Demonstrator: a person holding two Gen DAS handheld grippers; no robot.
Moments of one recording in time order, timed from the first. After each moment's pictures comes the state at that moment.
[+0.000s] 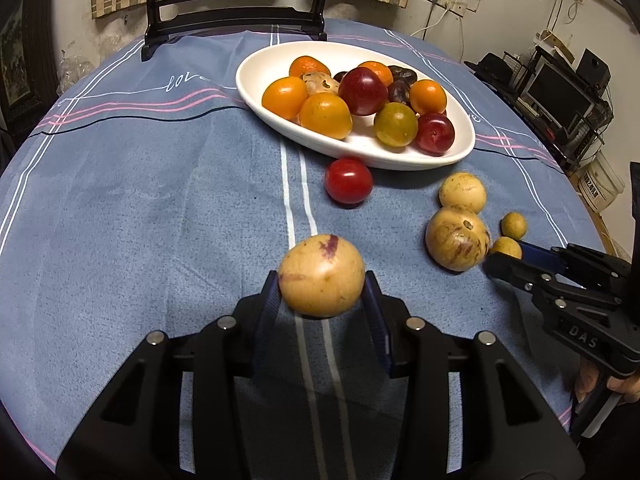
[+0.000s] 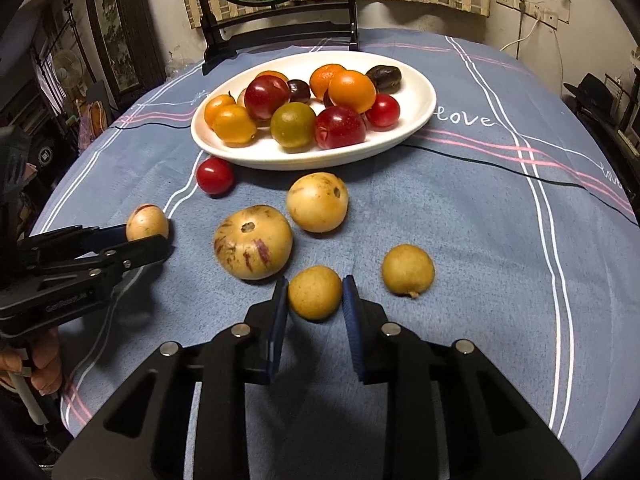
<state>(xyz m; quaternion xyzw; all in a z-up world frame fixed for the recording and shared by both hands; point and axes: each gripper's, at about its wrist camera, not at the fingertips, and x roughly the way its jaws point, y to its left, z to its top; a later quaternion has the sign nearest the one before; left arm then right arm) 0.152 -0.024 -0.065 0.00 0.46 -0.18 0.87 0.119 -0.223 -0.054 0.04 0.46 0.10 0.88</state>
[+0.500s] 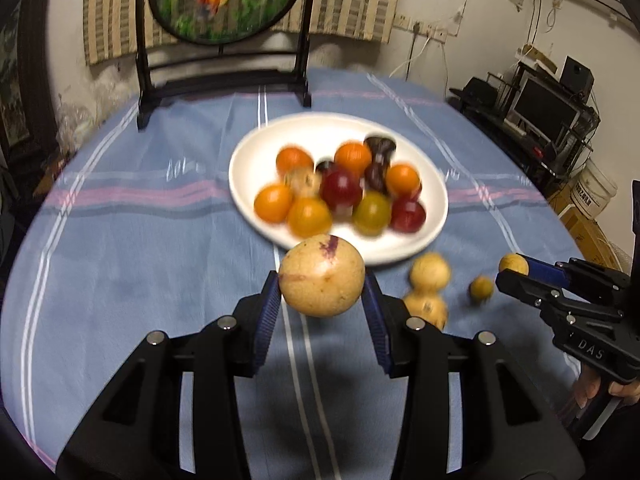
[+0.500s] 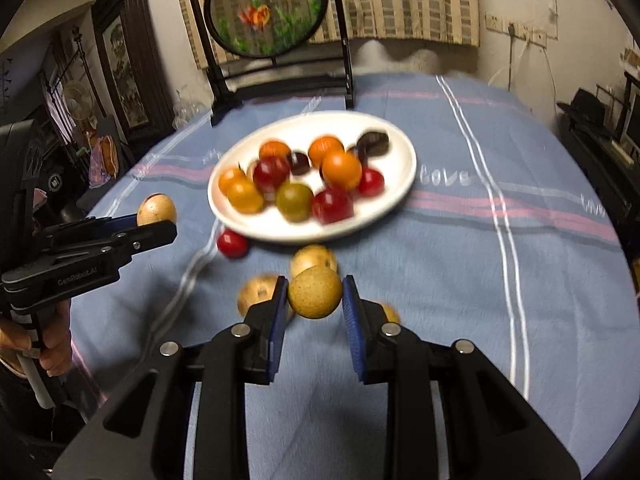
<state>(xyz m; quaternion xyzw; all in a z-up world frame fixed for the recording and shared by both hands) 0.172 -0.035 0.009 0.02 0.40 -0.19 0.90 0.126 -0.237 0.007 0.05 0.39 0.11 0.91</state>
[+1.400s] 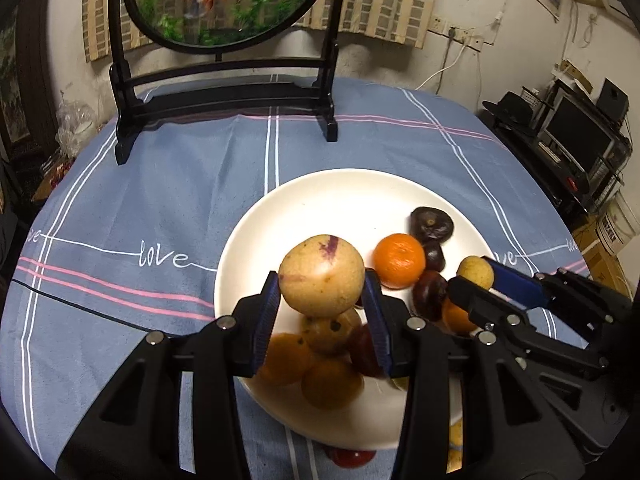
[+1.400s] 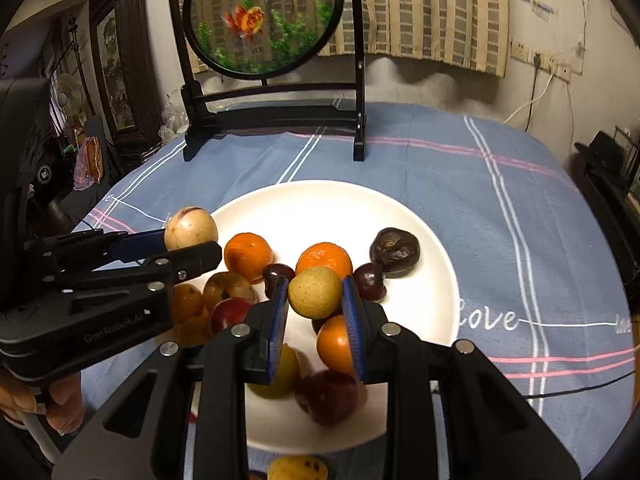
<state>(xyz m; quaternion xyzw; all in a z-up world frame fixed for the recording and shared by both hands) 0.315 -0.068 0.003 0.00 0.42 -0.15 0.90 0.284 -0.217 -0.003 0.03 0.39 0.10 0.91</state>
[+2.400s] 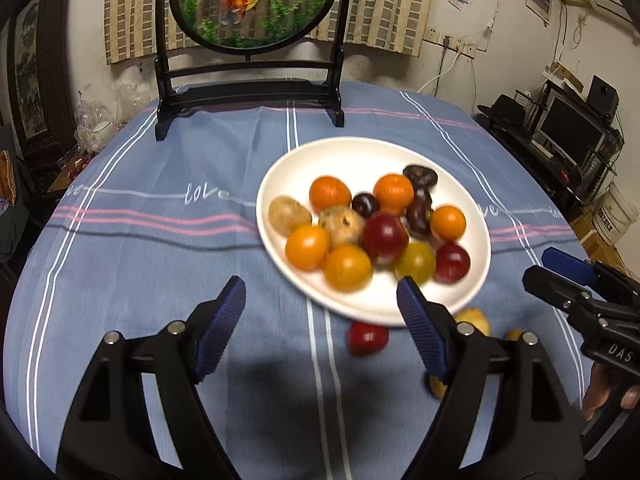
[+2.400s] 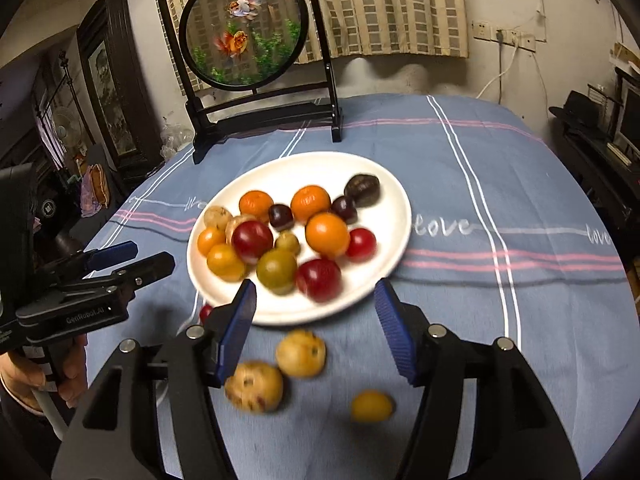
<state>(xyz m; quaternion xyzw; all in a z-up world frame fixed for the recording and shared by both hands) 0.209 -0.028 0.000 0.01 0.39 -0.15 0.91 0.159 -0.248 0.006 0.08 0.38 0.08 0.92</state>
